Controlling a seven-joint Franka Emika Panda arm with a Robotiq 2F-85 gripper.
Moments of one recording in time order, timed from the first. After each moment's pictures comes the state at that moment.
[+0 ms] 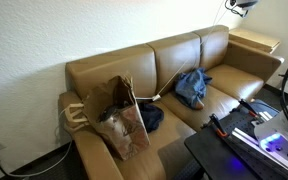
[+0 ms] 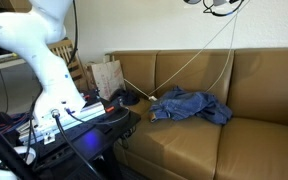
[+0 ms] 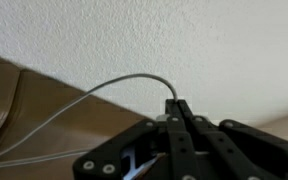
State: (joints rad) arm -1.01 0.94 0.79 -1.22 0.65 3.39 0.95
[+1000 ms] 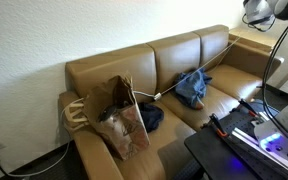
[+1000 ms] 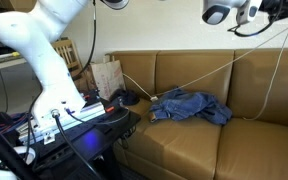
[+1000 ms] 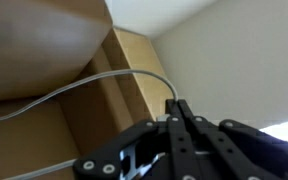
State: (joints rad) arm -0.69 1.04 -0.07 -1.02 1.08 3.42 1.17
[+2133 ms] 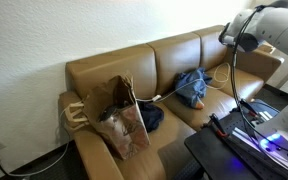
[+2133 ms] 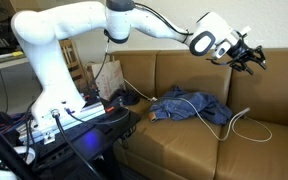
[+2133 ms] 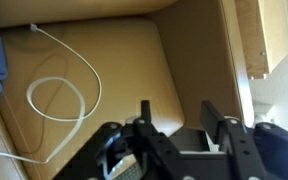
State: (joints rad) arm -0.12 1.43 -0.99 -1.19 1.08 2.84 2.08
